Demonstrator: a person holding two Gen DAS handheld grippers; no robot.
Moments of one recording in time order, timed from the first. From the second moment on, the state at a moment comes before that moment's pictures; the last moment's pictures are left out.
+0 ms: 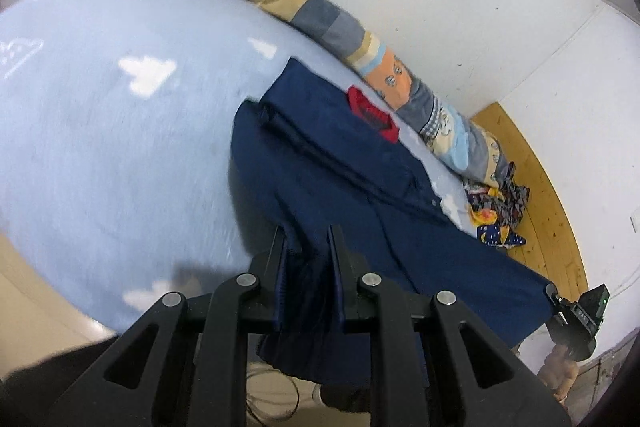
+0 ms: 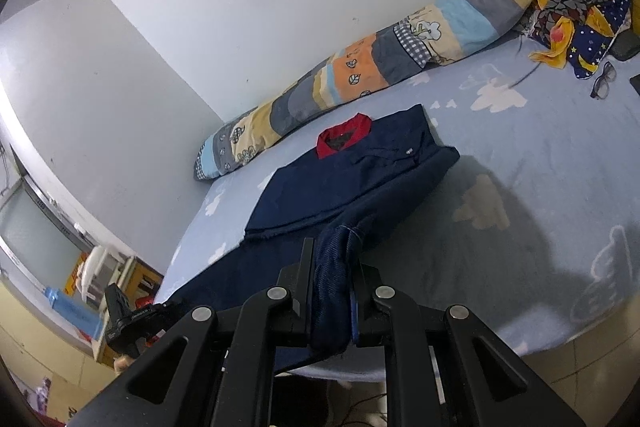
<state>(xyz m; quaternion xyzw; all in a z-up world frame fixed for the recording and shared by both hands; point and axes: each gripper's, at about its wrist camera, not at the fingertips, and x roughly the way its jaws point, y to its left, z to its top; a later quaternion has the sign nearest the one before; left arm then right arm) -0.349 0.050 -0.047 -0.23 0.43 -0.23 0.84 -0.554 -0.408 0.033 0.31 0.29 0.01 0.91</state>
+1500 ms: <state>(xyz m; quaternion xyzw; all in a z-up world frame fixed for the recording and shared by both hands) 0.029 -0.083 -0.063 -0.10 0.42 -0.15 0.89 -0.102 -0.593 -0.104 0.40 0.39 -0.15 0.81</state>
